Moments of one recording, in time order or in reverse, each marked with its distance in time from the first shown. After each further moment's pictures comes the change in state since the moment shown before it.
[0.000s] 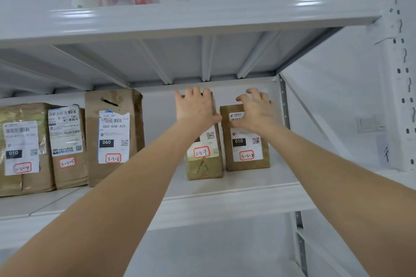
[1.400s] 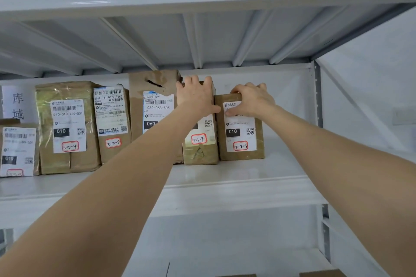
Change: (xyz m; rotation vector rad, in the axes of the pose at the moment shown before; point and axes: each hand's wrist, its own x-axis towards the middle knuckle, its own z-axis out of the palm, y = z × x) left_hand -0.005 -0.121 0.041 -0.029 -0.123 -0.038; right_hand 0.012 -0.124 0.028 0.116 -0.191 -0.046
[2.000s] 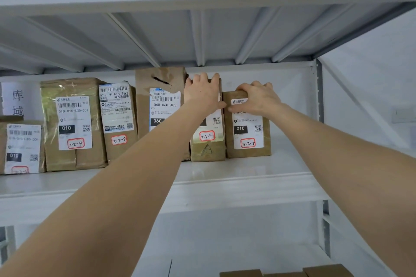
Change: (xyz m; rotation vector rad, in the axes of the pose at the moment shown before) left_hand -0.002 -0.006 -0.001 -0.061 0.008 0.077; right_hand 0.000 -0.001 0.003 -0.024 -0.005 0.010
